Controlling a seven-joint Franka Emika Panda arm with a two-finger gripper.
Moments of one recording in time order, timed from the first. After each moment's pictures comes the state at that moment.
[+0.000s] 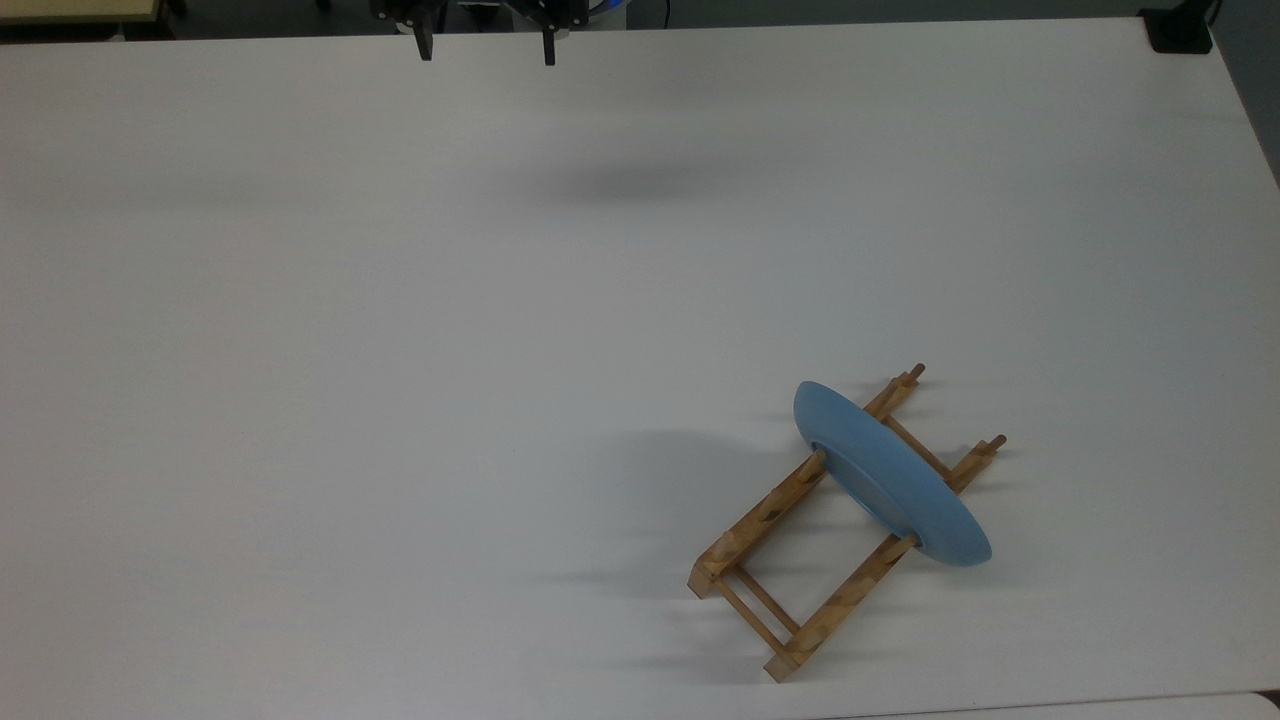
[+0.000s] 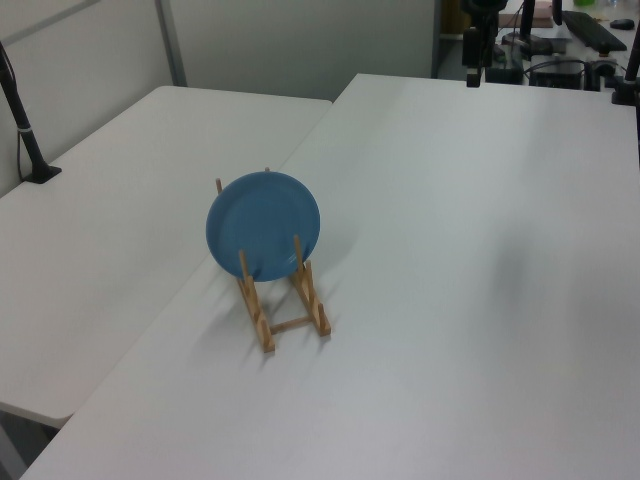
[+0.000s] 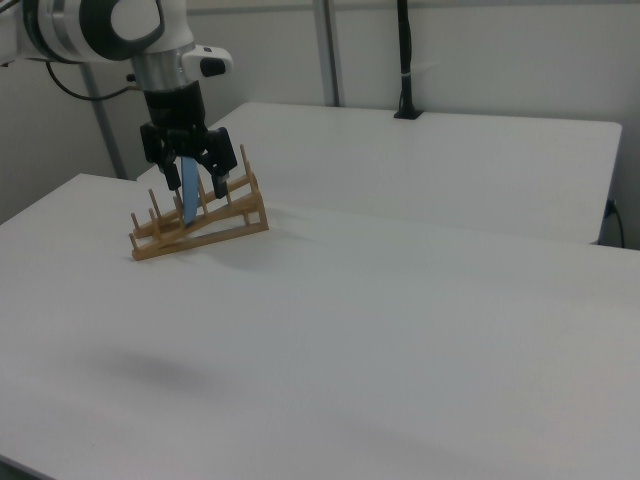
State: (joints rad) arm 0.06 0.04 -0.05 -1.57 -0.03 1.58 0.00
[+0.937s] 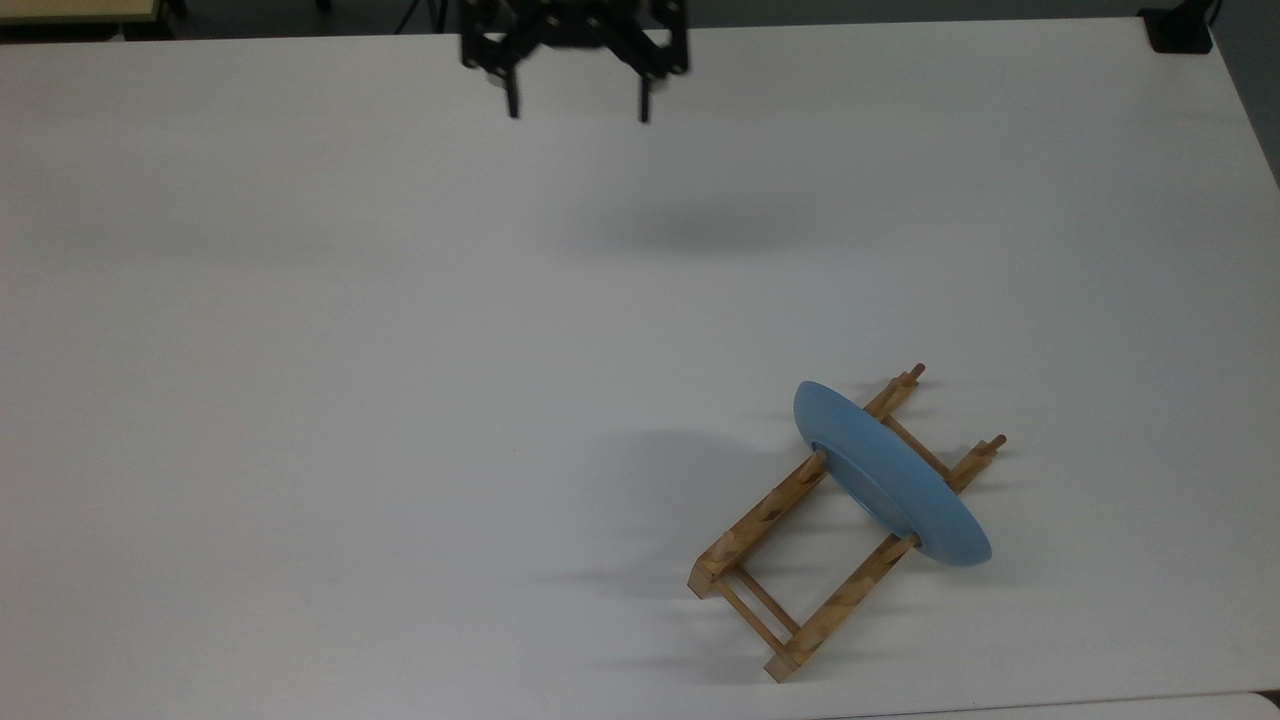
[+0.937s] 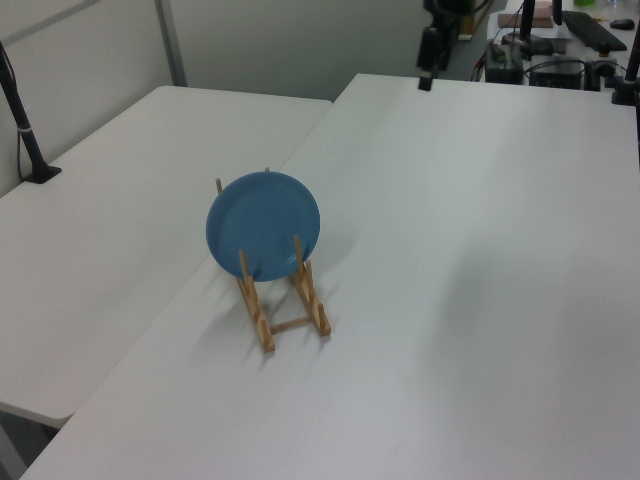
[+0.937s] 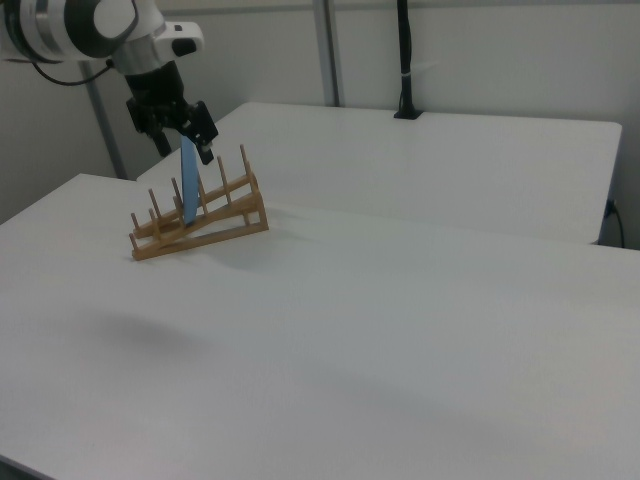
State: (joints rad) arm 0.16 0.11 -0.03 -1.50 -0.03 1.79 0.16
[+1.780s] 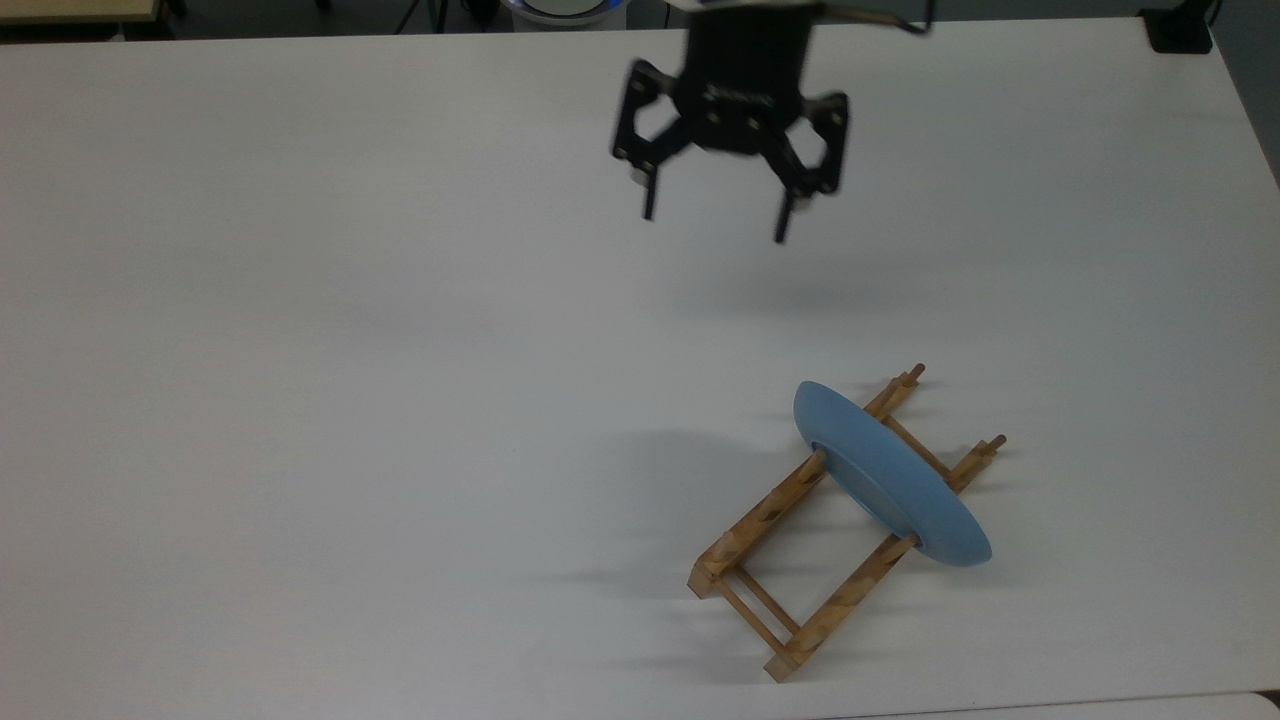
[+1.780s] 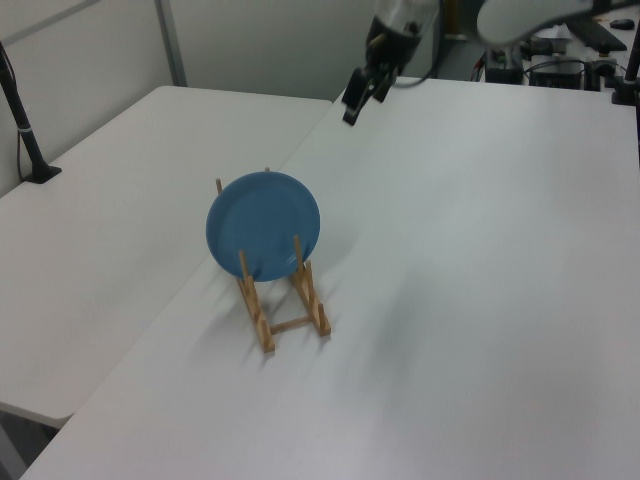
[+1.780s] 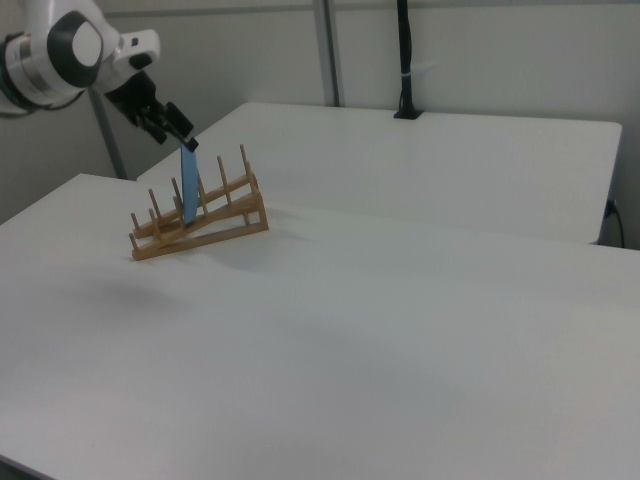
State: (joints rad) arm 0.33 0.24 -0.02 -1.49 -0.28 2.11 0.57
